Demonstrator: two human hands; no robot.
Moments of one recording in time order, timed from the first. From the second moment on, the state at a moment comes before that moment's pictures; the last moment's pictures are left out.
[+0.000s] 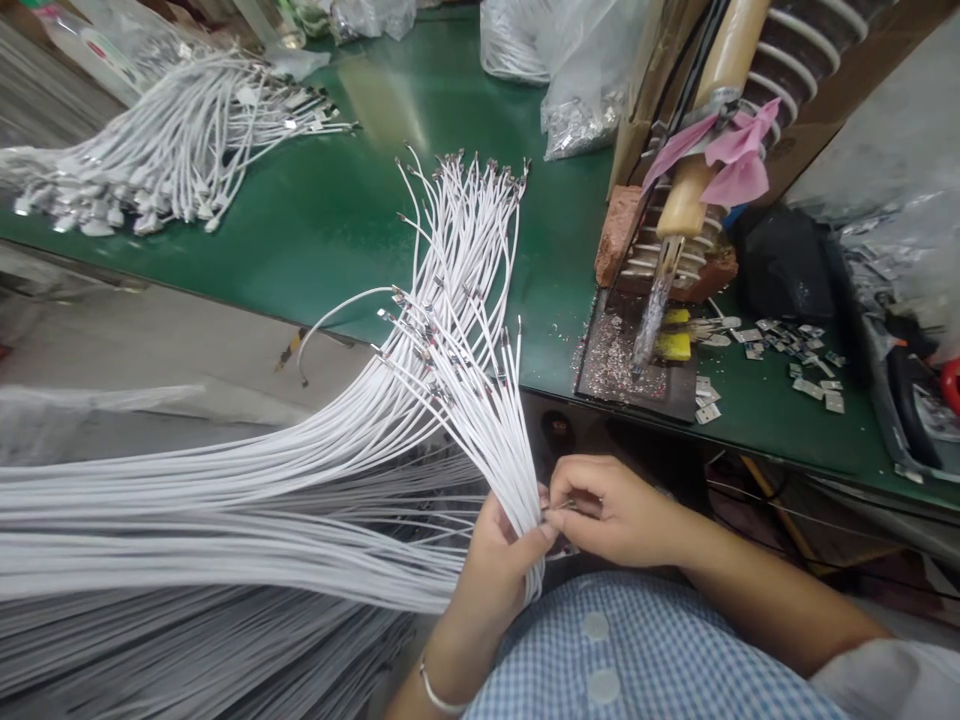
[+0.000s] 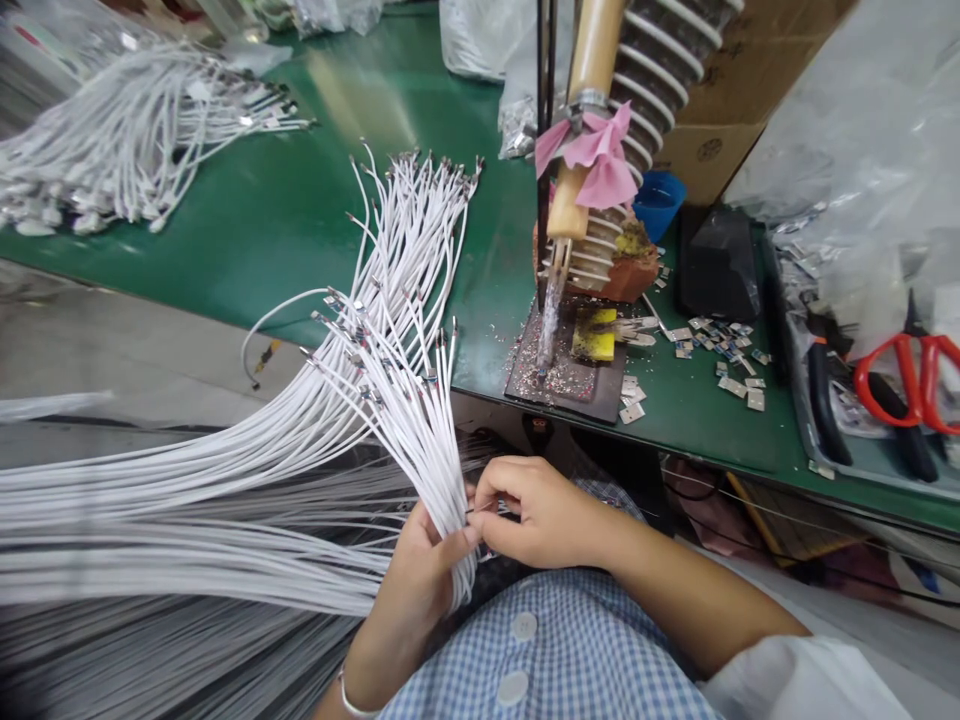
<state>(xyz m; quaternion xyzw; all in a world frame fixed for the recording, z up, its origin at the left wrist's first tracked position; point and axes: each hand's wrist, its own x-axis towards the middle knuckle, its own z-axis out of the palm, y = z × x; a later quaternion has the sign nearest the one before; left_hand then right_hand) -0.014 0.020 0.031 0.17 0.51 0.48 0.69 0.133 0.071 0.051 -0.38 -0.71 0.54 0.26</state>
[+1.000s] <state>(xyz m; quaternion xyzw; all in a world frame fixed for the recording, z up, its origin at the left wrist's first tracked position) -0.053 0.048 0.077 0.33 0.27 0.57 0.70 0.166 0.069 0.049 -0.34 -0.60 0.66 0.31</state>
